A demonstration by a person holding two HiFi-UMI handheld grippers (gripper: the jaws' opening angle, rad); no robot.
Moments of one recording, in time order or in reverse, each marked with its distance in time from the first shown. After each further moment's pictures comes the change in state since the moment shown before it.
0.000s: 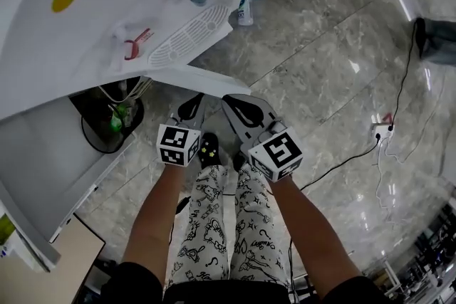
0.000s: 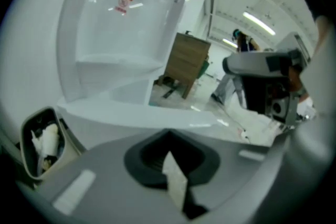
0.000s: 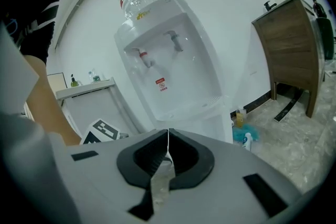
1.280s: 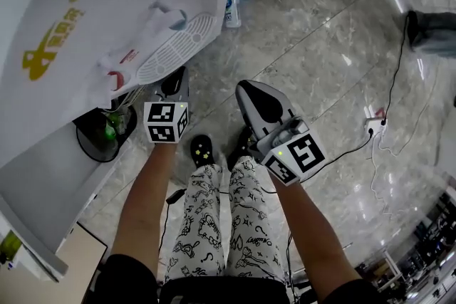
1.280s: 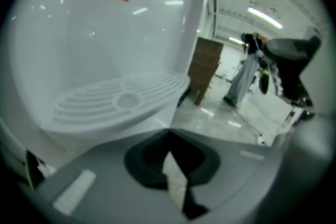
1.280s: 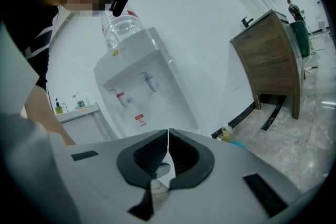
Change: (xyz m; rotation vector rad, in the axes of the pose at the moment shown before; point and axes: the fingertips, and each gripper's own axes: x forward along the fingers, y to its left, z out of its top) left arm 0.051 0.051 0.070 0.022 -0.037 0.121; right arm -0.038 -0.060 0.082 0.110 -0.206 -0.120
